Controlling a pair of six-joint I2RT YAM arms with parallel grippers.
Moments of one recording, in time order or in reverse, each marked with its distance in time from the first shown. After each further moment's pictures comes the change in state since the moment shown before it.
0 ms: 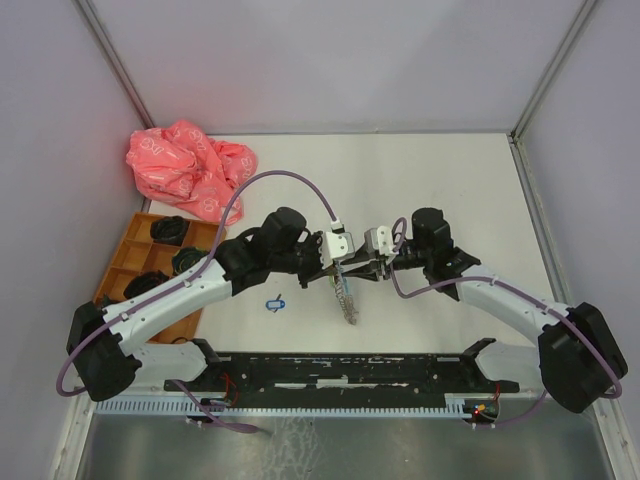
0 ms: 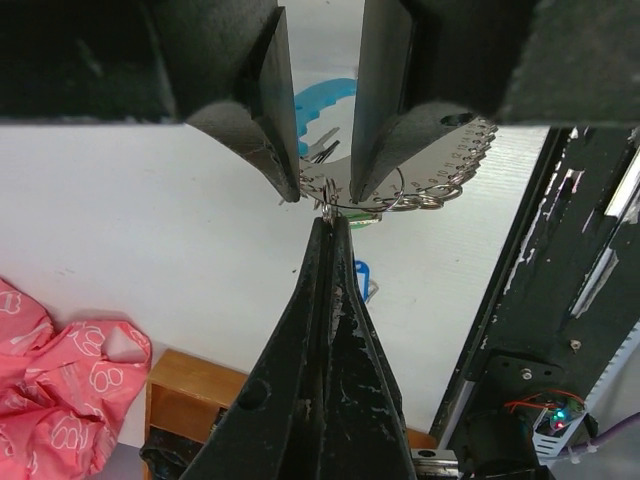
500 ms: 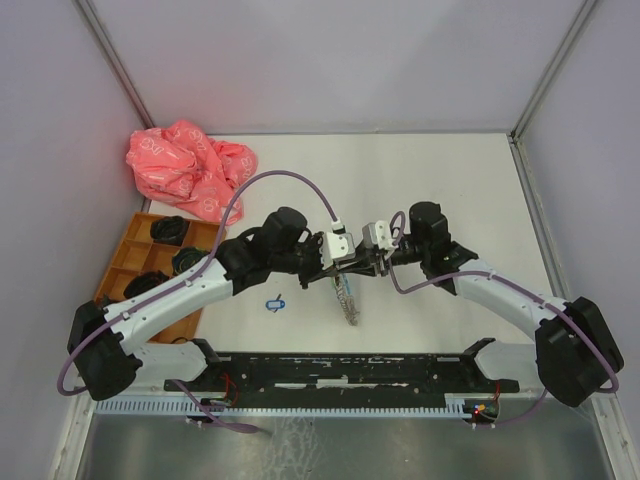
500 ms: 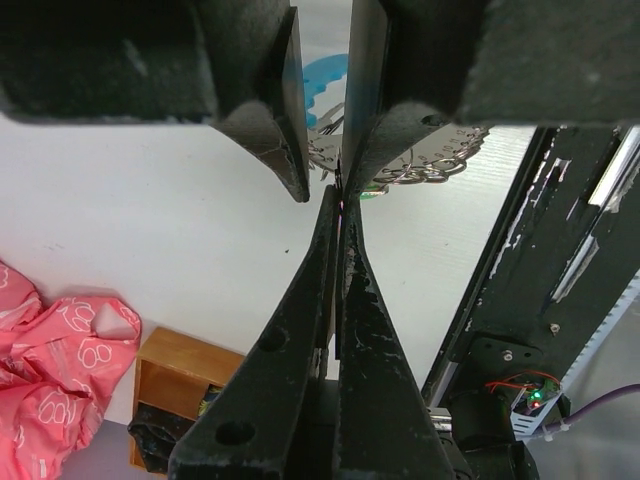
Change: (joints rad) left arm 0.000 0.006 0.002 0.000 0.024 0.000; right arm 0.000 0.040 0.049 0.000 -0.057 0.020
